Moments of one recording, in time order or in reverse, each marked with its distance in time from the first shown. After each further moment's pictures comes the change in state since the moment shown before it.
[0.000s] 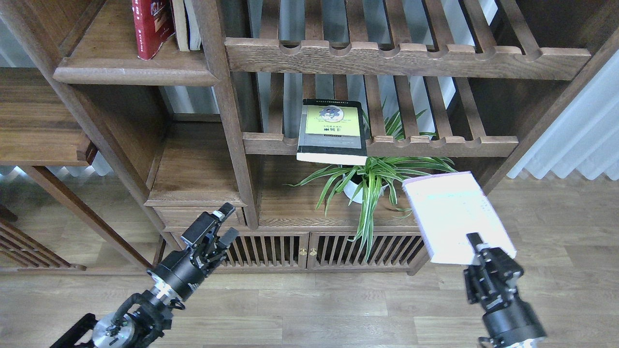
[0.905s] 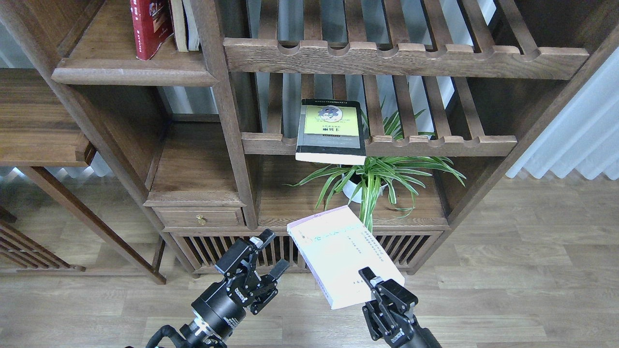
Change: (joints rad) left arm 0.080 -0.011 0.224 -0.079 -0.042 0.000 0.002; right arm 0.041 0.204 -0.237 -0.077 -0.131 0.000 -0.105
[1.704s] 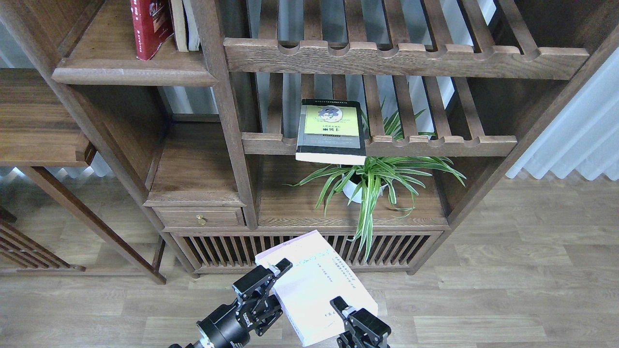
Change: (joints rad) left arm 0.004 -0.001 0.004 0.063 0.064 0.000 -0.004; right arm -0.068 0.042 -0.042 0.000 -0.088 0.000 -0.013
